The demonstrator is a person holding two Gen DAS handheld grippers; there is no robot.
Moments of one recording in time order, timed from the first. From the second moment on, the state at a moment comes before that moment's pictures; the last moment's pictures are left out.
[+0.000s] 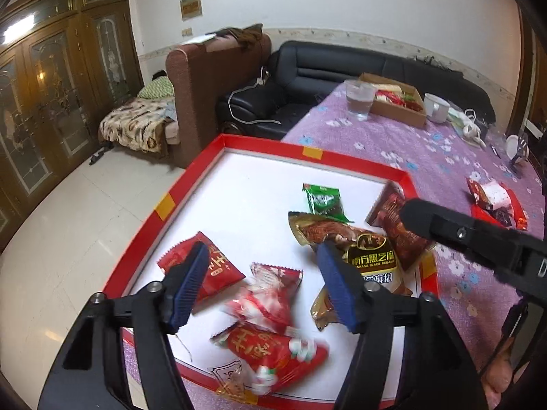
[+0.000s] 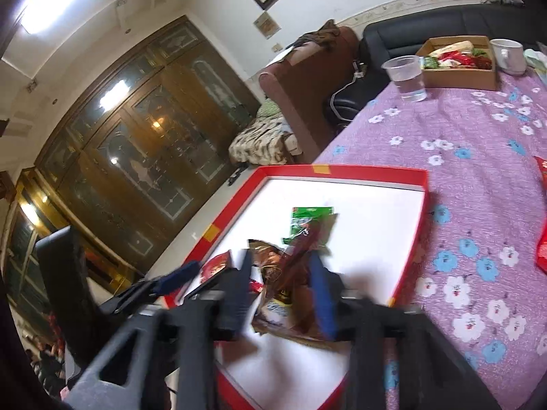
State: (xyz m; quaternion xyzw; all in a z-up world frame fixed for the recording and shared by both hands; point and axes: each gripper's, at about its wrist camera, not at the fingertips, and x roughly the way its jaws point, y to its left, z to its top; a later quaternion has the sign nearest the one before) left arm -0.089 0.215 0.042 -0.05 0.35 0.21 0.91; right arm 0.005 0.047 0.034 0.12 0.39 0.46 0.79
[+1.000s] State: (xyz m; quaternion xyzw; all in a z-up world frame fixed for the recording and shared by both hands) left arm -0.116 0.171 0.035 -0.03 0.37 0.15 0.91; right arm 0.052 0.006 -0.001 0.21 0.47 0.36 0.78
